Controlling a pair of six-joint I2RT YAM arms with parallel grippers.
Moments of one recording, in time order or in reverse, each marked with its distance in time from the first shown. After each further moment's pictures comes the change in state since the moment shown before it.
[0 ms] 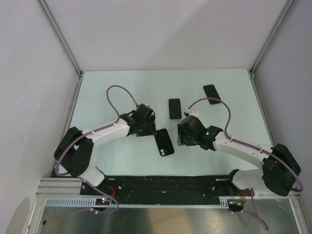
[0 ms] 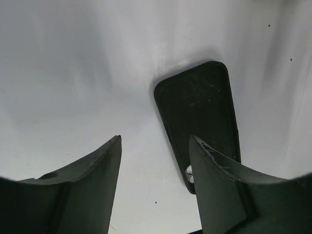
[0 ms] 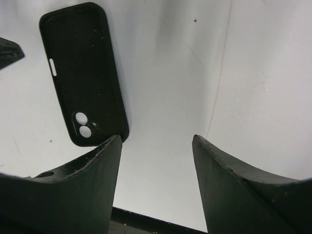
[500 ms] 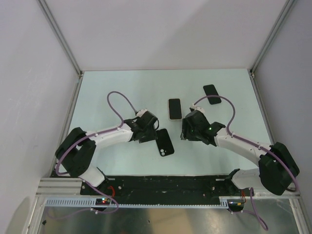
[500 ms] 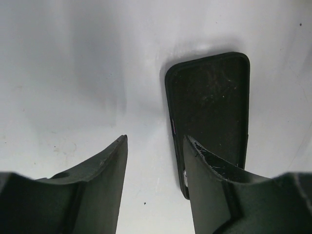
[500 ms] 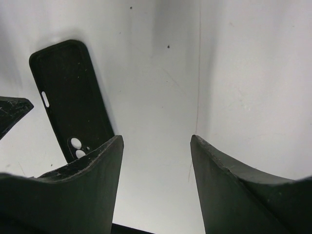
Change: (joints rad) left arm -0.095 0.002 -0.056 -0.001 -0.109 -0.216; right arm -0.115 0.031 -0.002 0.058 -0.061 -0.004
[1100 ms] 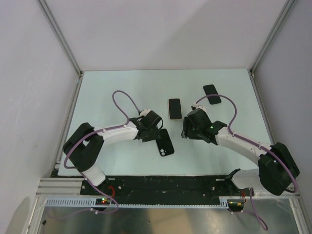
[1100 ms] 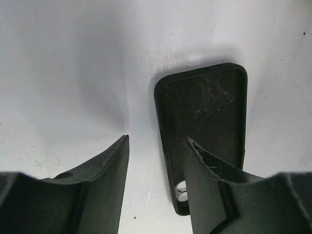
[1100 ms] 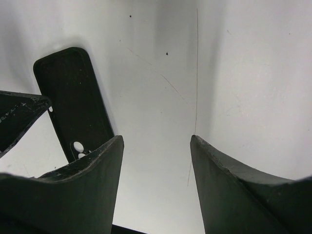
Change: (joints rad) left arm -0.016 0.092 0.050 0.010 -0.023 -0.026; right arm -0.051 0.000 0.000 0.013 -0.032 -0.012
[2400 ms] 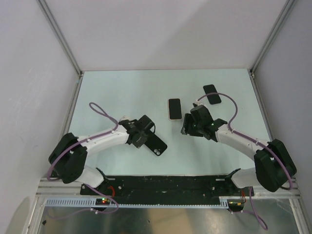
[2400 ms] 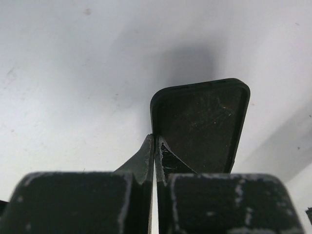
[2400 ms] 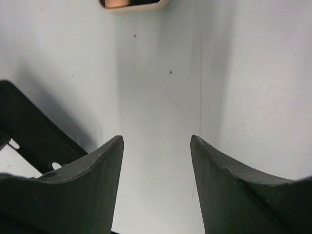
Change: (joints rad) left arm -0.006 -0.175 -0.037 -0.318 -0.148 -0.576; right arm -0.054 0.035 0.000 0.075 -0.077 -0.014
